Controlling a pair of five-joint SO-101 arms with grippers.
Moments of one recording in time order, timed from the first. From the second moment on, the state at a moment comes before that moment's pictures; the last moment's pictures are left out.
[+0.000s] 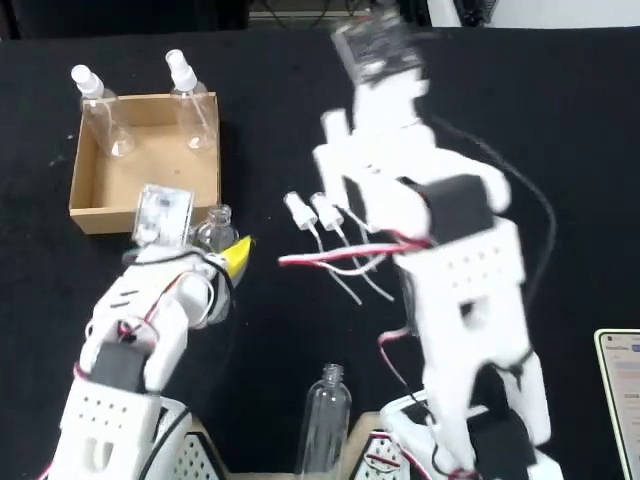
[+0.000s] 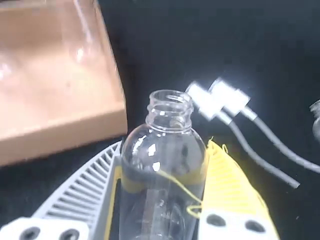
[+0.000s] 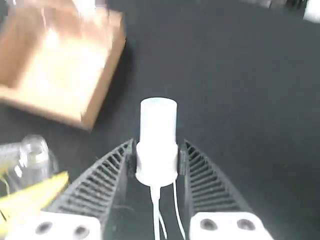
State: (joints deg) left arm 8.3 -79.6 72.4 44.7 -0.5; right arm -18.7 -23.5 -7.4 81.2 -0.7
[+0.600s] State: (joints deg) left arm 17.8 -103.2 96.0 21.3 -0.5; right arm -25.4 -24.8 -10.9 63.3 -11.9
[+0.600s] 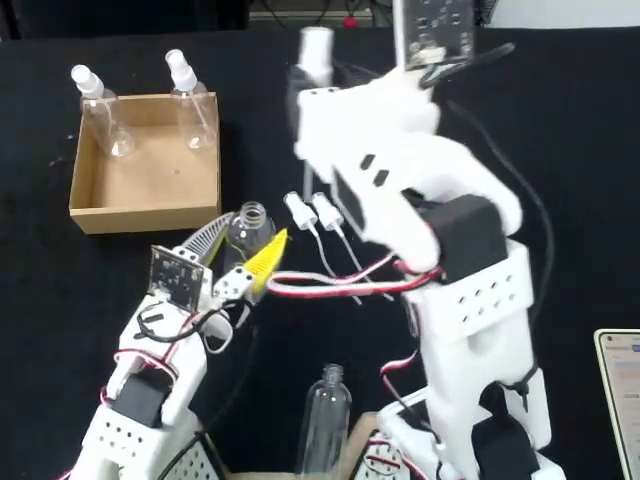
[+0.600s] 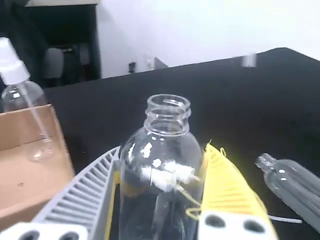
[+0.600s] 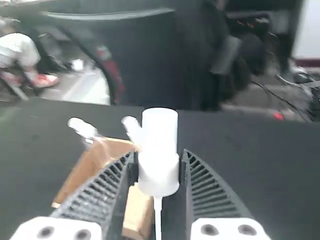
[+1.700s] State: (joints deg) left arm 19.3 -103.2 96.1 21.3 -0.5; right arm -31.1 -38.9 11.5 48.5 -11.9
